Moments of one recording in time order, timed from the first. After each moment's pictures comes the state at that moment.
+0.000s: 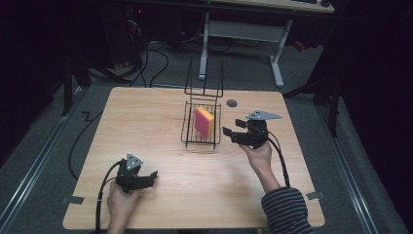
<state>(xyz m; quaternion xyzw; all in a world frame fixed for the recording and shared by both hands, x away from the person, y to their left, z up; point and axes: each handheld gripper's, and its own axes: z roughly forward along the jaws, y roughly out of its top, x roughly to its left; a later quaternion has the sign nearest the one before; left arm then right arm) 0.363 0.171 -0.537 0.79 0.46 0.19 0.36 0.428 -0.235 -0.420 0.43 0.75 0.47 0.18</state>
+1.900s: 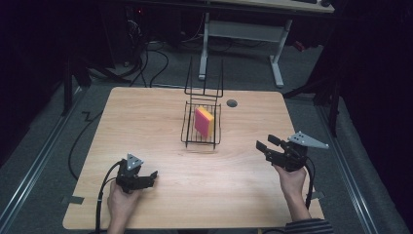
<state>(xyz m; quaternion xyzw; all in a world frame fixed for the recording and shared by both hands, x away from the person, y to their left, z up) 0.363 0.171 -0.537 0.79 0.46 0.19 0.35 0.348 -0.317 -0.422 0.47 0.69 0.51 0.22</state>
